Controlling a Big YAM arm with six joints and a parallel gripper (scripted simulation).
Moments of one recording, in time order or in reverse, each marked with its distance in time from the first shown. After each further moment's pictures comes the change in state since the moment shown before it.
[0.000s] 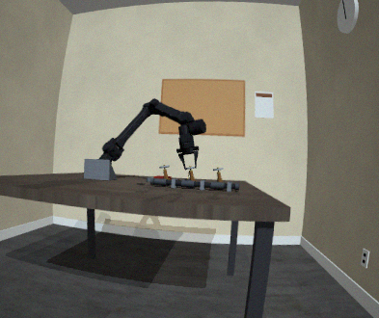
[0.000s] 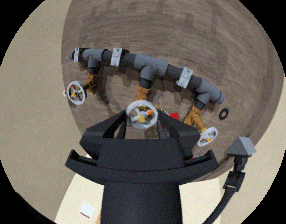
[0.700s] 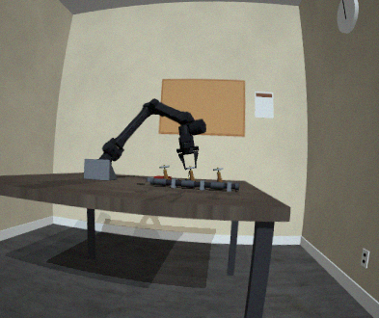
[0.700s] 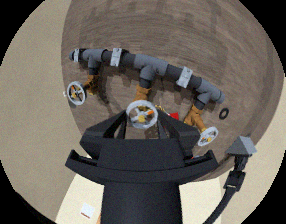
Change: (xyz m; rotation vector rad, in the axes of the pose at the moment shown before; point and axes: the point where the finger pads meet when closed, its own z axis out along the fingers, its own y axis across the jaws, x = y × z) arm 0.000 0.000 0.000 0.000 -0.001 0.005
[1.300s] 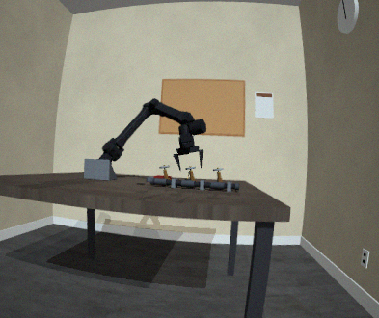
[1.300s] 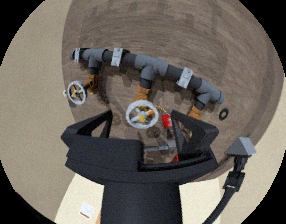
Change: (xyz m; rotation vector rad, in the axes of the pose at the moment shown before) arm 0.000 0.001 -0.001 -0.001 -0.001 -0.008
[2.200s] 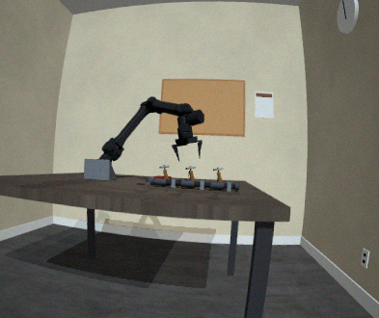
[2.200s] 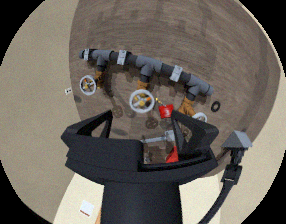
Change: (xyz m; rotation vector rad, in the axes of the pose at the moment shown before) arm -0.001 0.000 -0.044 0.001 0.001 -0.001
